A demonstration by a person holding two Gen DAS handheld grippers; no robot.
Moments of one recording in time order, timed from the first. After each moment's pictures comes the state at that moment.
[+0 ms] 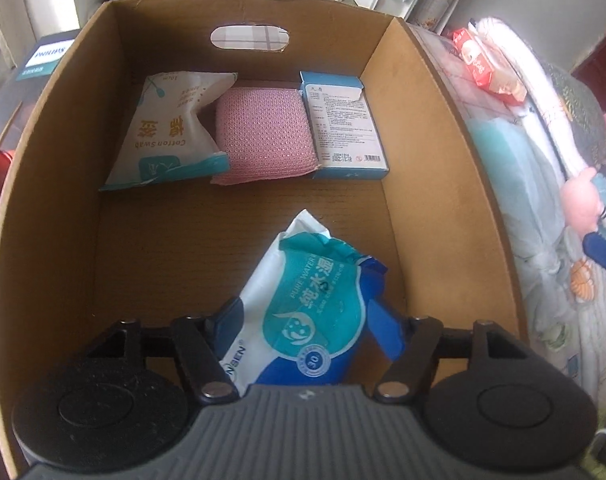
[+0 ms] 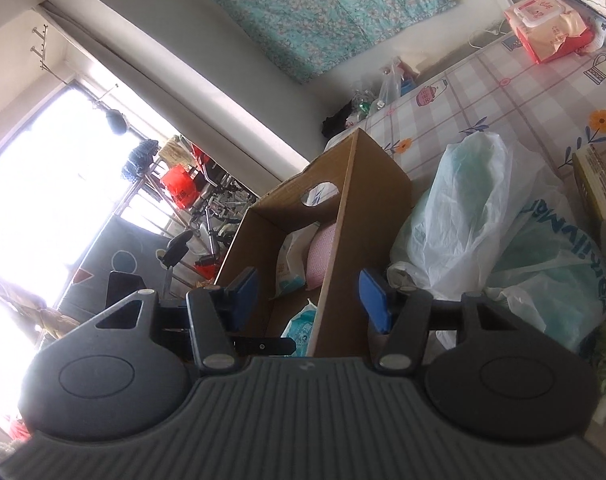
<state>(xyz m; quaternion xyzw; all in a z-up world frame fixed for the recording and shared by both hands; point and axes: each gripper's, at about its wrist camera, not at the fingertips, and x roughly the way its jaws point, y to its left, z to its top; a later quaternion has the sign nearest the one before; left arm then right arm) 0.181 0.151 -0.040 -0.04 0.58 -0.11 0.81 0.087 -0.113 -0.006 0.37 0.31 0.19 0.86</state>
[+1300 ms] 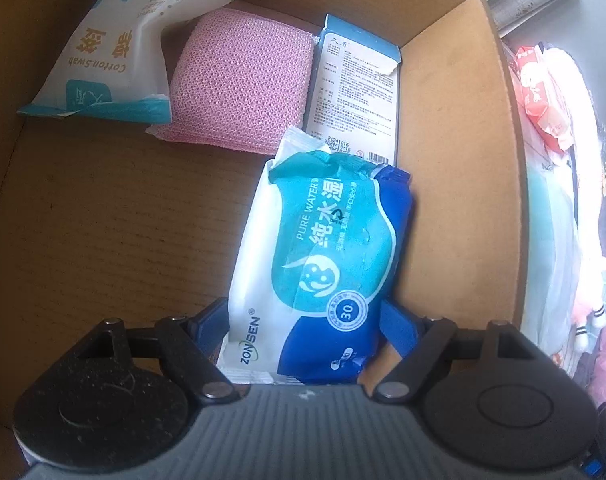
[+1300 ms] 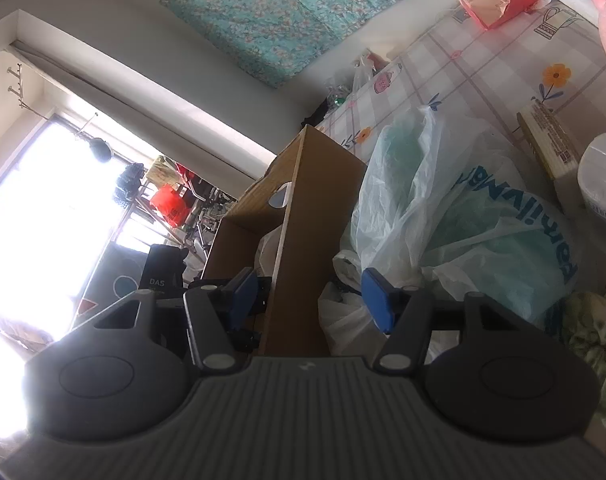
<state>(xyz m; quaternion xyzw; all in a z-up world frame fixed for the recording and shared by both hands) 0.229 0.127 -0.095 -0.21 0.65 -0.06 0.73 0.087 -0.143 -0.048 0.42 0.32 0.16 0.84</state>
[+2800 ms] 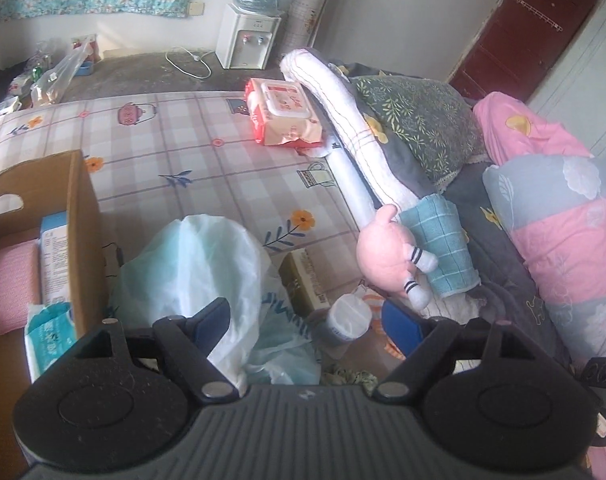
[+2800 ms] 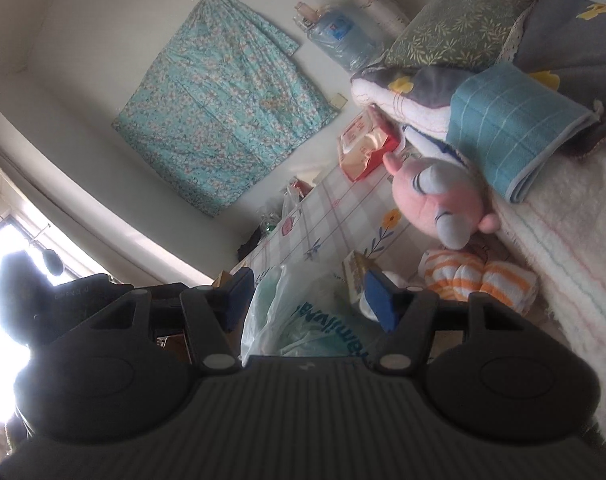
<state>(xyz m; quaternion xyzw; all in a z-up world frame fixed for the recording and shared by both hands) 0.197 -0.097 0.052 -0.03 0.49 -0.26 0.83 -0.028 -0.281 -0.029 0.44 0.18 -0.03 0.88</state>
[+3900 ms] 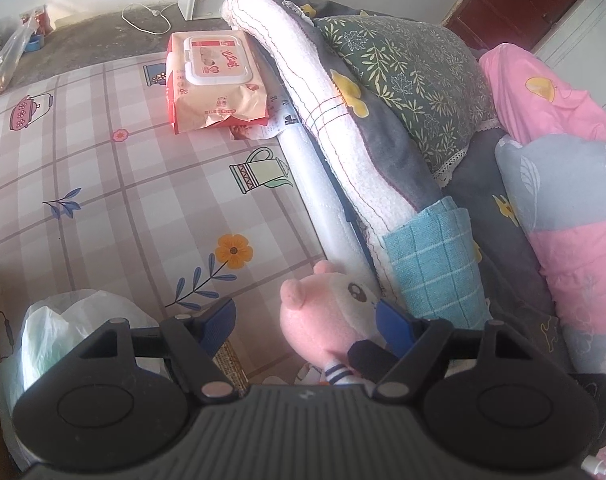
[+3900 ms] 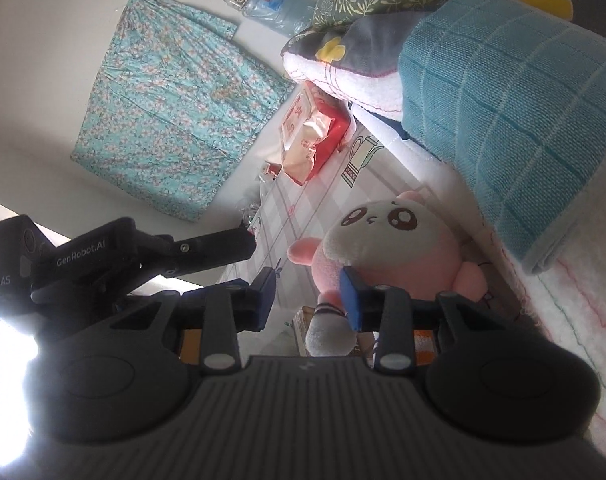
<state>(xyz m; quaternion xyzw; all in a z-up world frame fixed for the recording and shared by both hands) 0.304 -0.225 -0.013 0.00 0.56 -0.28 0.78 0.102 -0.339 -0.109 0.53 0.24 -0.03 0.81</state>
